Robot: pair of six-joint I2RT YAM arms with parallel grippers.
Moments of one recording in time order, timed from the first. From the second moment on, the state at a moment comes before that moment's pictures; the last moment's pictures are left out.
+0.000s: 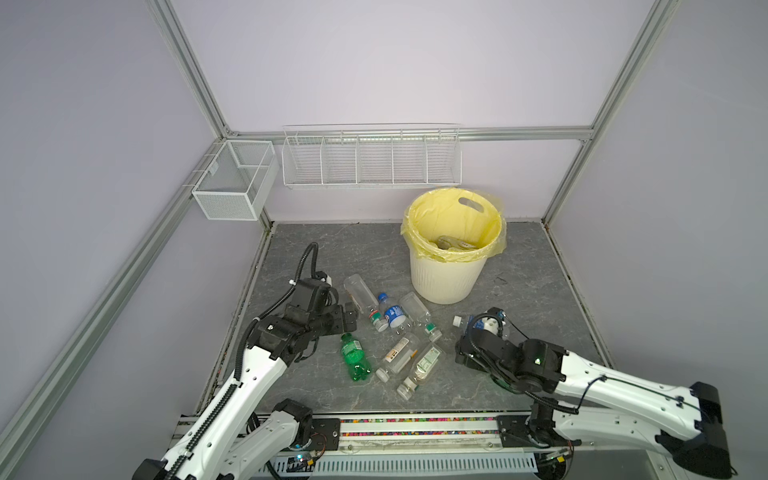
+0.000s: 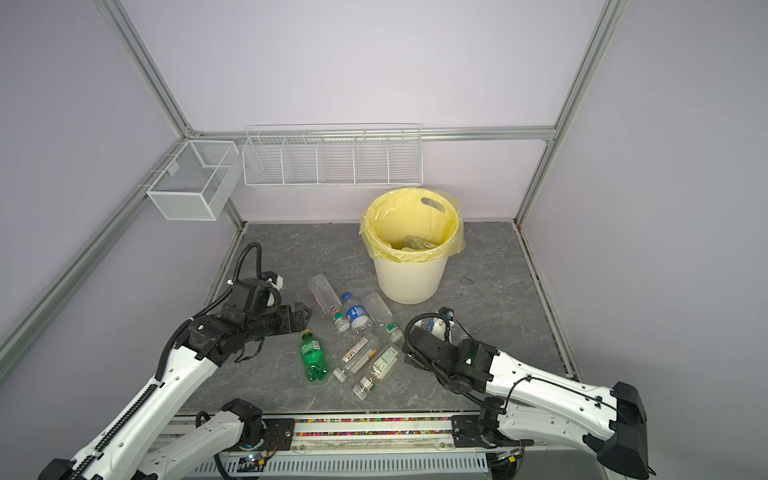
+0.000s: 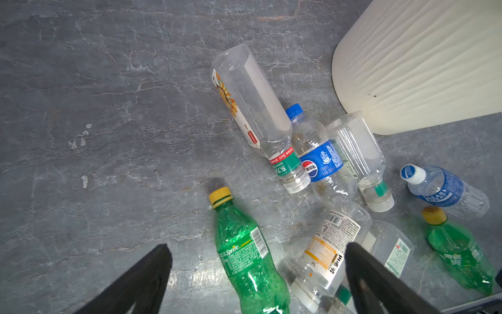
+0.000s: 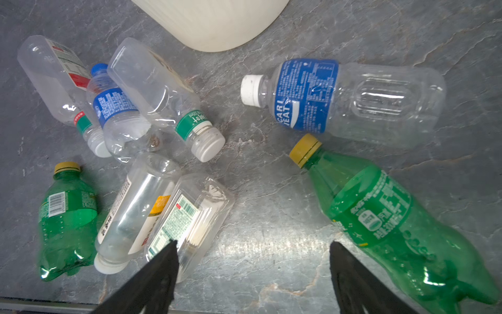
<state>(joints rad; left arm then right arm) -0.46 0.94 0.93 -0.87 -0.02 -0.46 1.15 0.99 0.78 -0.91 0.44 1.28</state>
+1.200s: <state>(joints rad) -0.46 0.90 0.76 -0.80 -0.02 -0.68 1.18 1.49 0.95 -0.71 0.30 1.43</state>
